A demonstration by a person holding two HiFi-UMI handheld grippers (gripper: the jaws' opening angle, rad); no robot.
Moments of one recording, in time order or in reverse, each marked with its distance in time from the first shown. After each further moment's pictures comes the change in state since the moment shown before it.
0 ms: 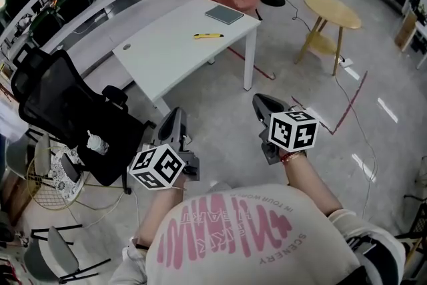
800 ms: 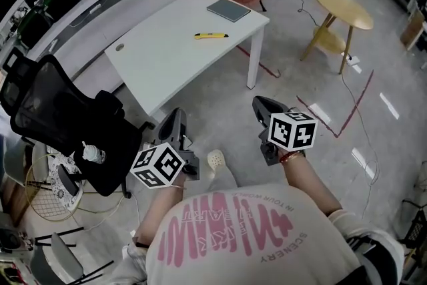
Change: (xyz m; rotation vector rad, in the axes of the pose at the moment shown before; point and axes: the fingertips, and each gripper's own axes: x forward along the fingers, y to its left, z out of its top) left arm 0.151 0.091 0.000 -0.044 0.075 0.052; right arm 0.154 -0.077 0.018 0.089 0.085 -0.011
